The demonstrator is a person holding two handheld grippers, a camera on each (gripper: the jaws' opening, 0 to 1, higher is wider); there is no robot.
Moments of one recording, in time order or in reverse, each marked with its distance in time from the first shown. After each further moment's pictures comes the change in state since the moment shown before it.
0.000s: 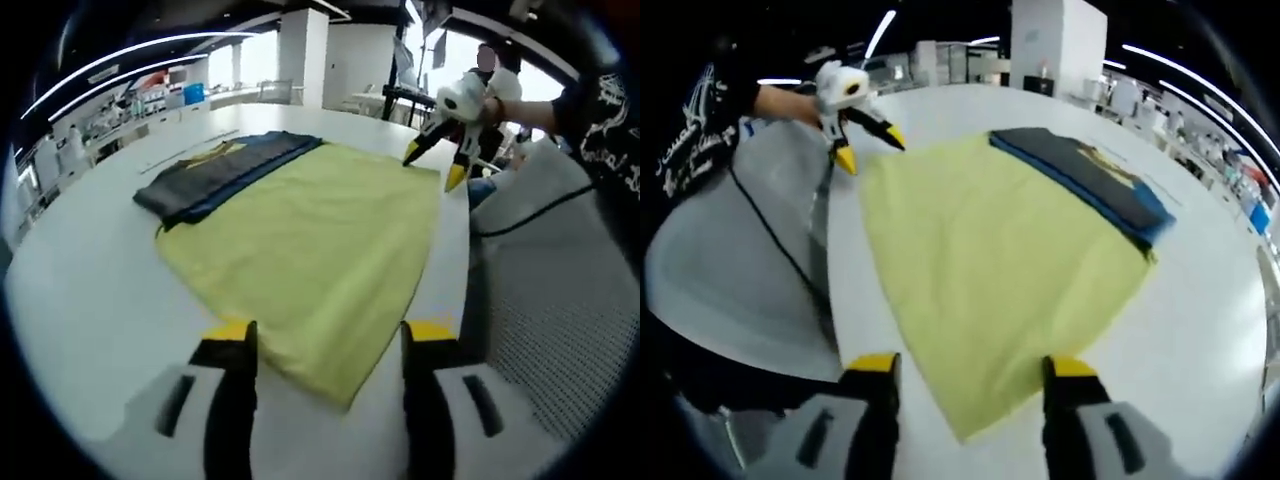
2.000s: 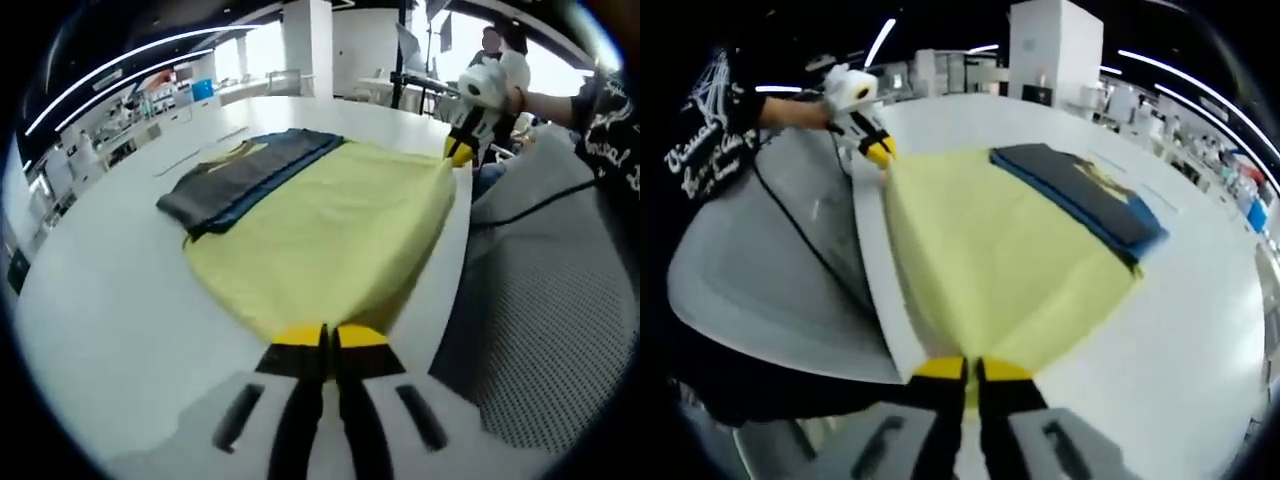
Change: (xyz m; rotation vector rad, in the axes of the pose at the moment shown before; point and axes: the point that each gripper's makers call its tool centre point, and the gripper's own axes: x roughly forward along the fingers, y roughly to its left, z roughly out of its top) left arm -0.031 -0.001 -0.002 -0.011 0.045 0.092; right arm -0.031 0.043 0.006 0.022 -0.054 0.008
